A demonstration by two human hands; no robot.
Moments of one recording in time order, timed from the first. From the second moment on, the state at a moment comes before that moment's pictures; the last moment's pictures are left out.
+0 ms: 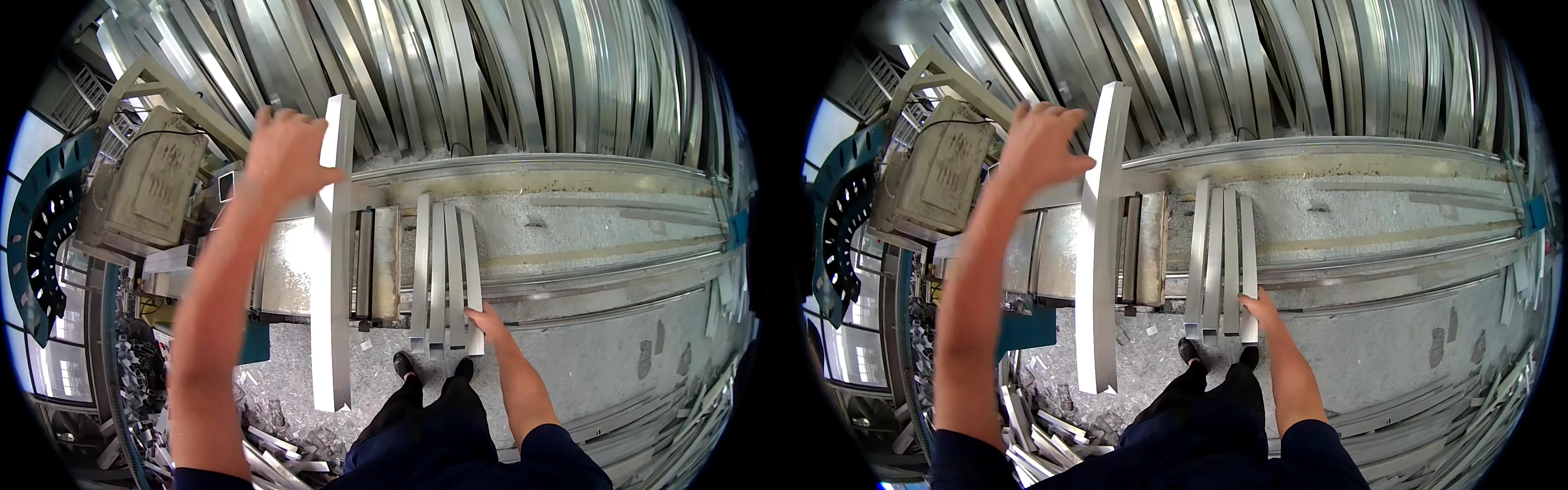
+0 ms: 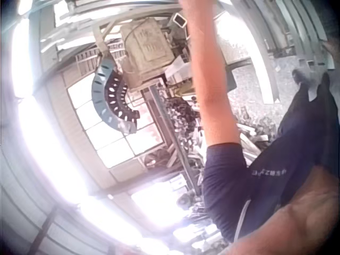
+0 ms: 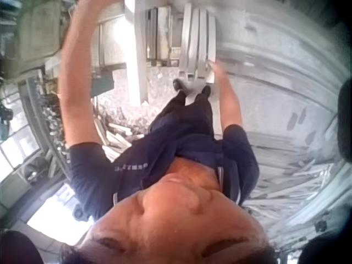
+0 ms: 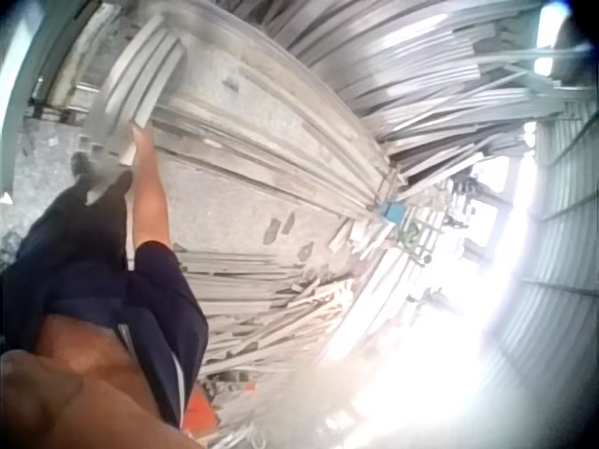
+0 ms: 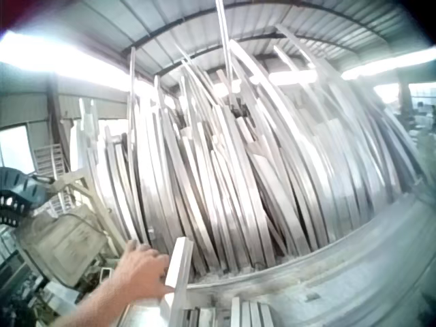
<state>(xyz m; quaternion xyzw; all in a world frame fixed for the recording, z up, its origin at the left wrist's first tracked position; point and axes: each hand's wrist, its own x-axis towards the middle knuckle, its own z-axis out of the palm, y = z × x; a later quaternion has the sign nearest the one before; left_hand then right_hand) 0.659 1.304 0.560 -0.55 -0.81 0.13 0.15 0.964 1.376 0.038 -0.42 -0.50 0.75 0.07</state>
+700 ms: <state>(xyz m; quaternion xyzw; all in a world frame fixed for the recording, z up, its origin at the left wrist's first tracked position) 0.616 1.213 0.590 -0.46 -0.82 0.35 -0.01 0.822 1.168 0.315 -0.21 -0.53 0.82 0.01</state>
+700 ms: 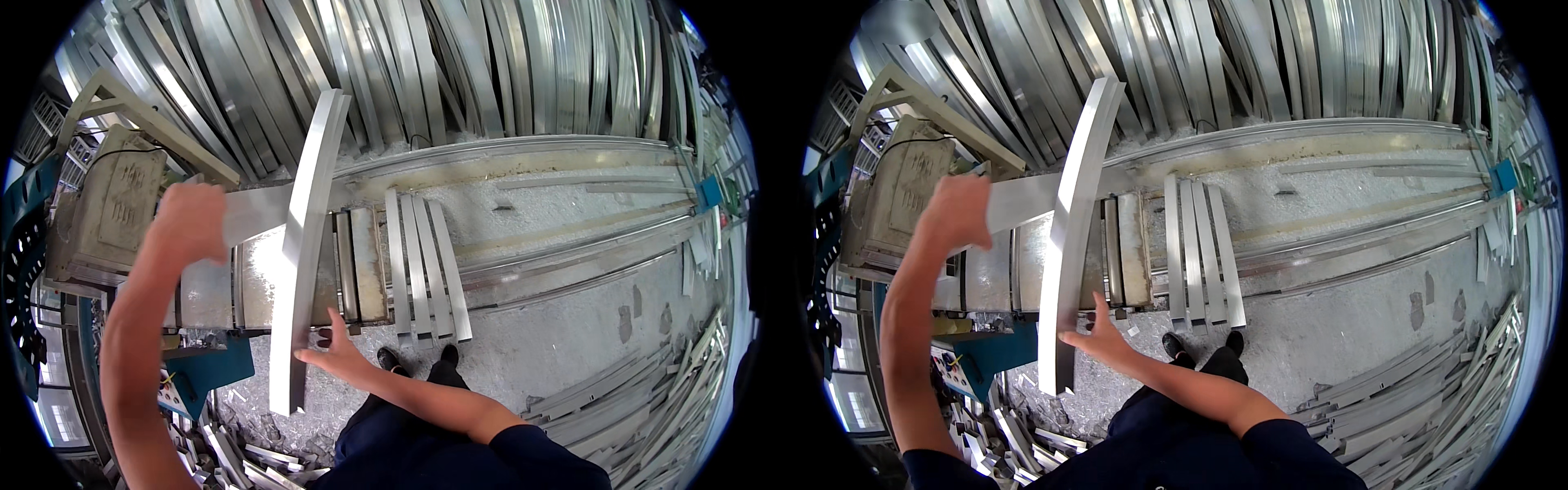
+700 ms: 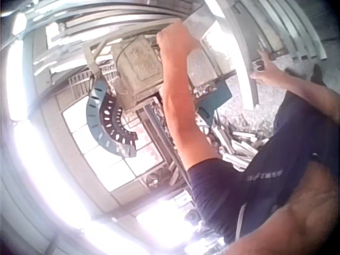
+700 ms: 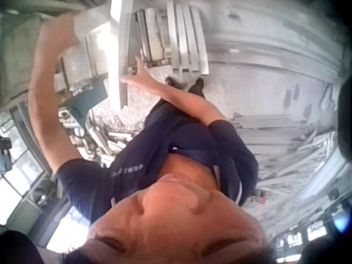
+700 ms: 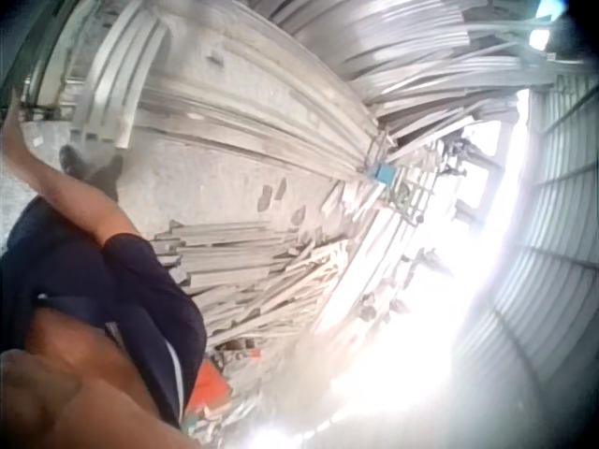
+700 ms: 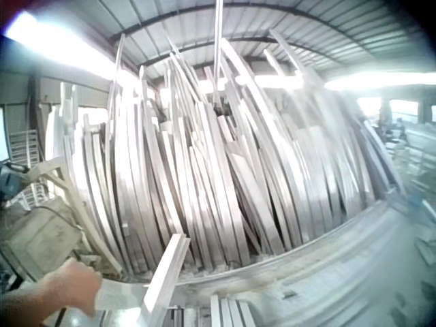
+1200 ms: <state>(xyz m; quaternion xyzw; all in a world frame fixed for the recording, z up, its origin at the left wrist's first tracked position) 0.713 0.966 0.411 -0.19 -0.88 -0.35 -0.24 0.793 1.122 0.294 -0.23 -0.31 0.91 0.12</state>
